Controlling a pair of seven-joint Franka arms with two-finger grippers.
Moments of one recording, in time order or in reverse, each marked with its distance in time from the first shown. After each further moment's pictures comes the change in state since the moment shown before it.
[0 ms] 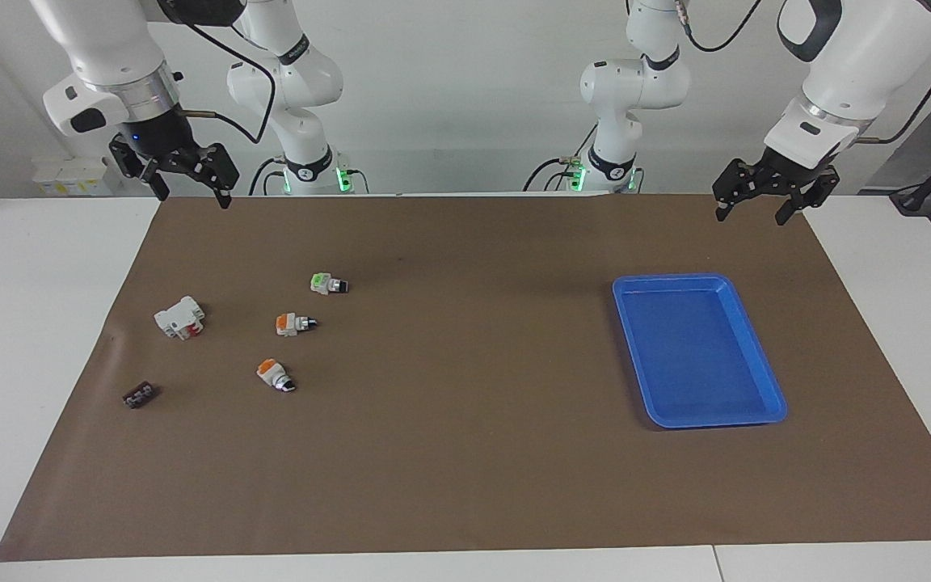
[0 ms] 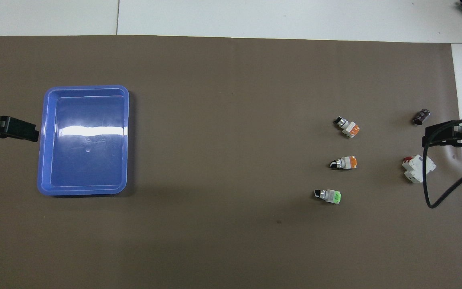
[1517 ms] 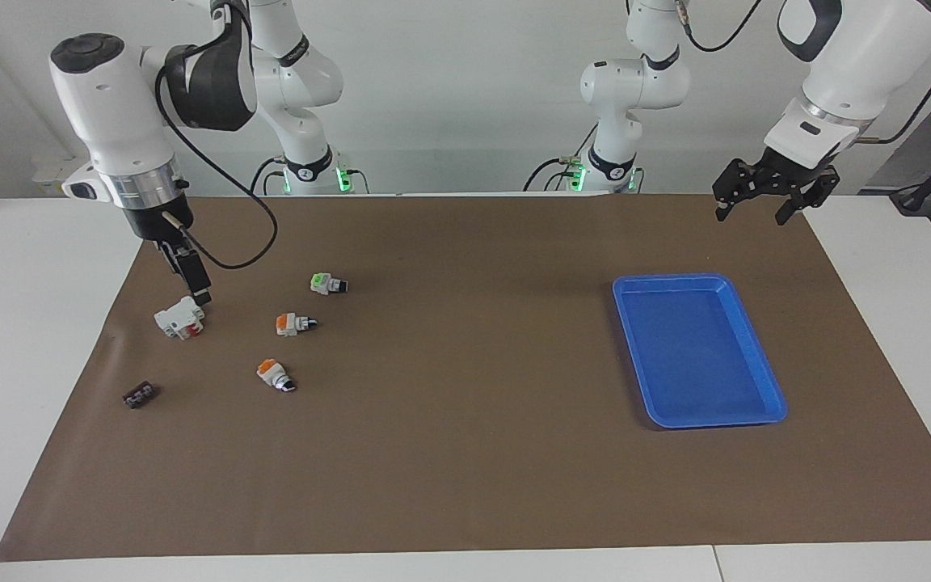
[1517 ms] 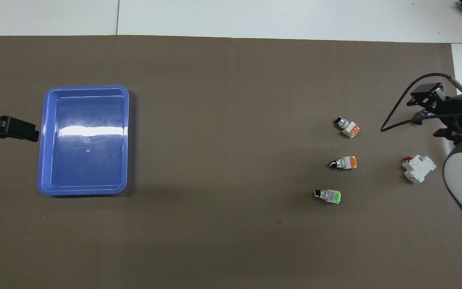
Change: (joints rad) left arm 0.000 0.000 0.000 0.000 0.000 0.000 0.000; right arm -0.038 0.077 -0.011 -0.263 0.000 0.570 0.753
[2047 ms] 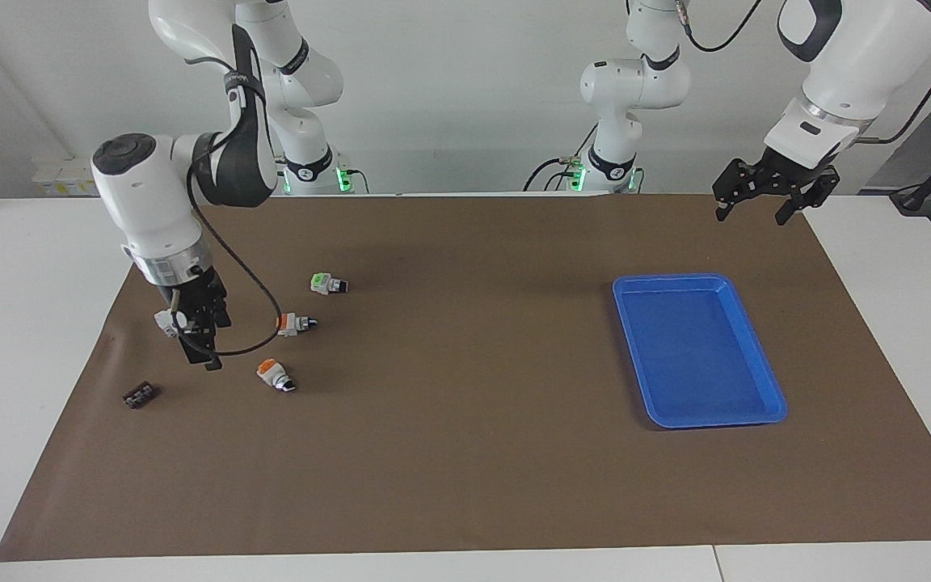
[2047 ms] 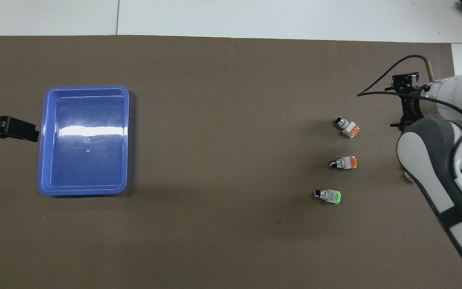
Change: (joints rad) left arm 0.000 0.000 0.000 0.000 0.000 0.000 0.000; right arm 0.002 0.210 0.003 -0.015 0.147 0.235 0.512
